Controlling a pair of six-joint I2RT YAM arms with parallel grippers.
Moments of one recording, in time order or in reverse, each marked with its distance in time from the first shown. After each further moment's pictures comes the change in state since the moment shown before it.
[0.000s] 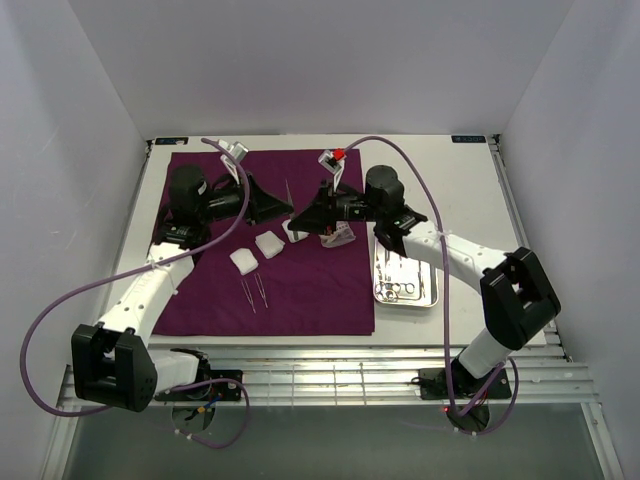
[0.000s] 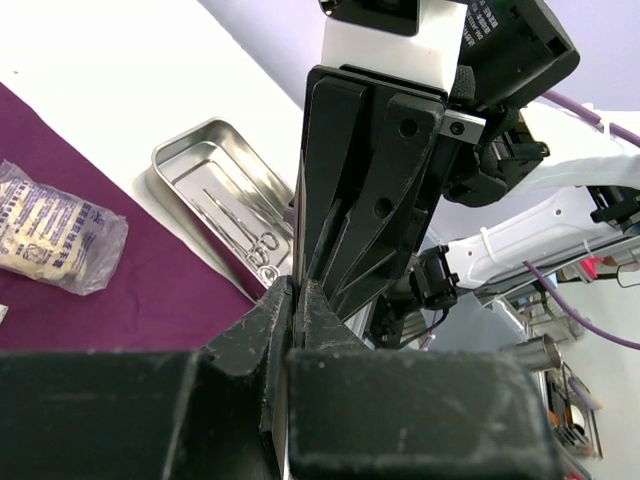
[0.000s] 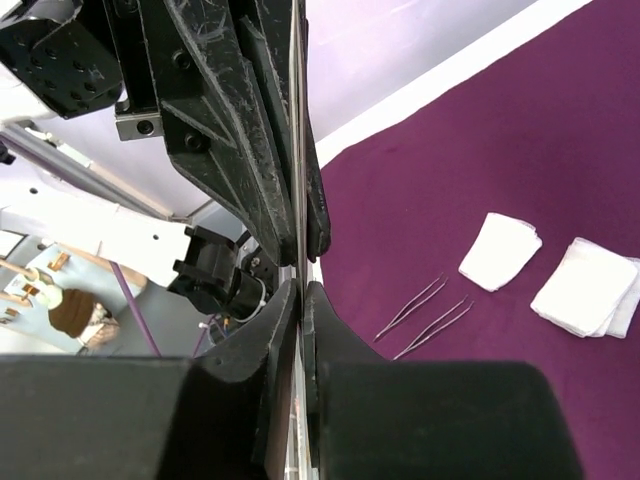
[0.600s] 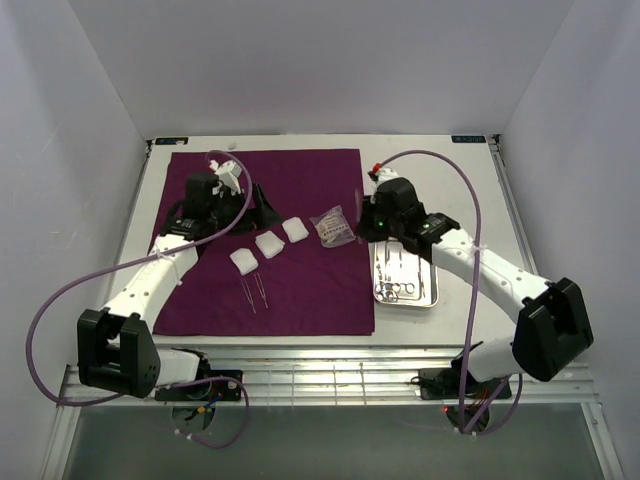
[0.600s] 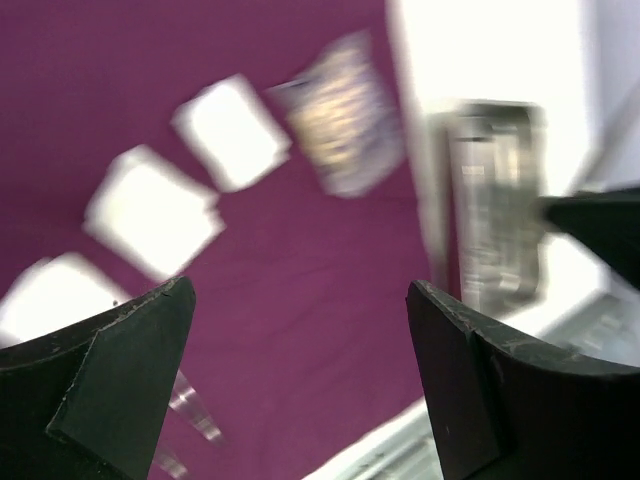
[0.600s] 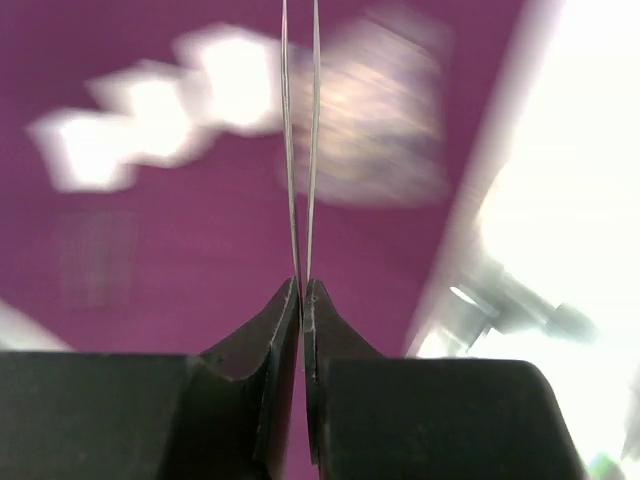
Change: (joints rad) left arm -0.004 0.064 0.033 -0.448 -0.567 0.152; right arm -0.049 -0.198 -0.035 -0.765 0.797 -0.185
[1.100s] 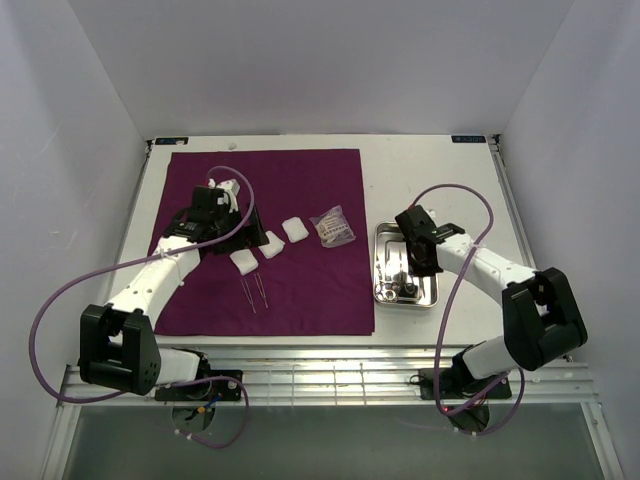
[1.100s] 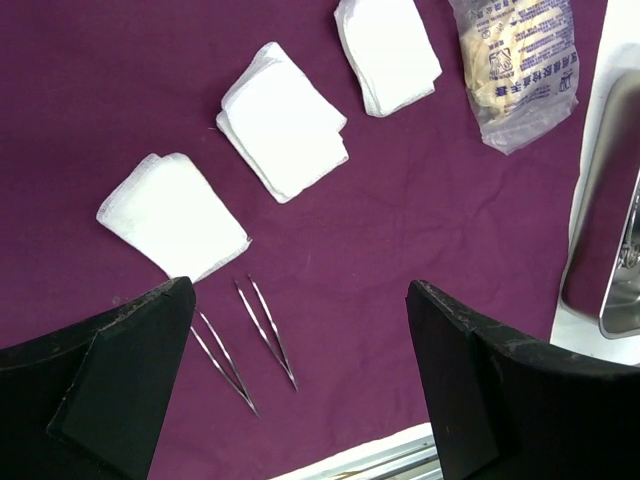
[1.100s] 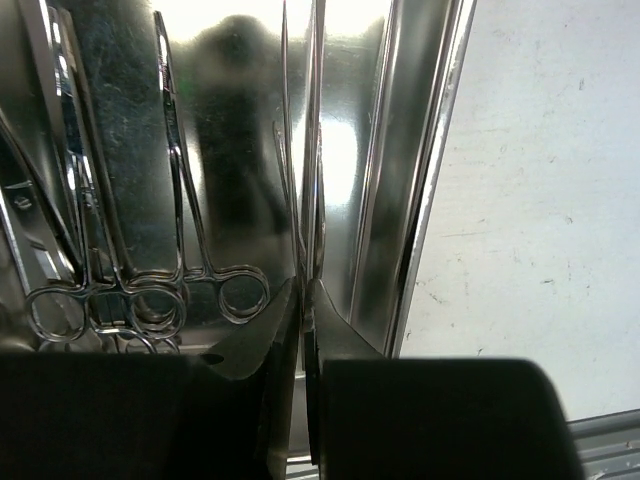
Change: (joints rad) left arm 0.001 0.021 -0.046 -0.204 -0.240 0.065; right arm -0.174 0.038 -0.198 -0.386 0.383 -0.043
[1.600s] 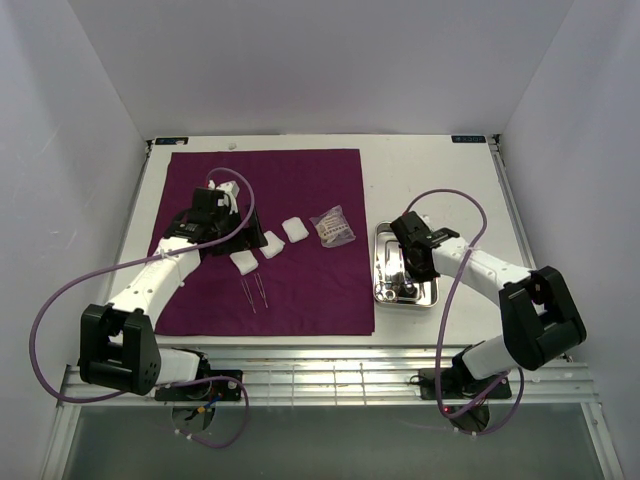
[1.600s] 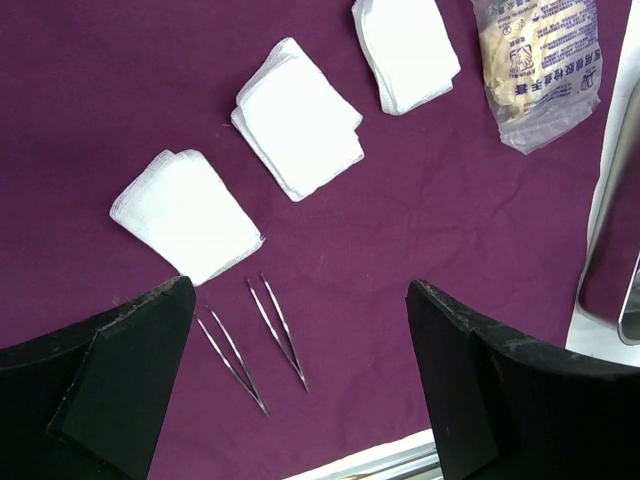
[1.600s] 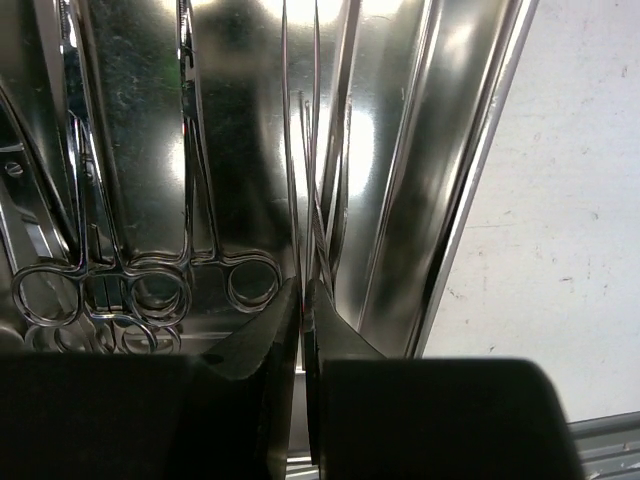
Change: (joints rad) left arm 0.000 0.000 -0.013 0.002 -0.024 0.011; right arm 0.038 0.009 -0.035 0.008 0.001 -0.004
